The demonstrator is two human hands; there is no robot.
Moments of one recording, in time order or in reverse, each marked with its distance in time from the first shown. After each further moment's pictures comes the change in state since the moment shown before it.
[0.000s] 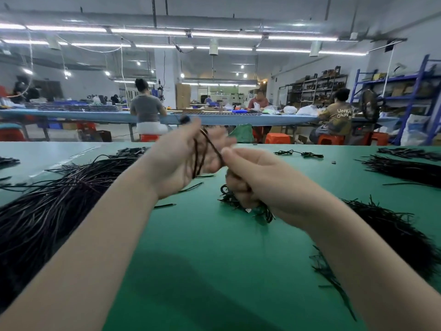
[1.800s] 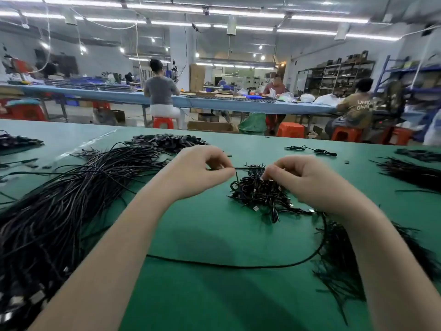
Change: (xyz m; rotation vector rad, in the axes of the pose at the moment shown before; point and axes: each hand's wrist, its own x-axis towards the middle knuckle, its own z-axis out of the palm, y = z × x) left_hand -0.013 0.000 -0.004 1.013 0.181 0.162; right_hand -0.010 -0.017 -0.051 -0.654 0.259 0.108
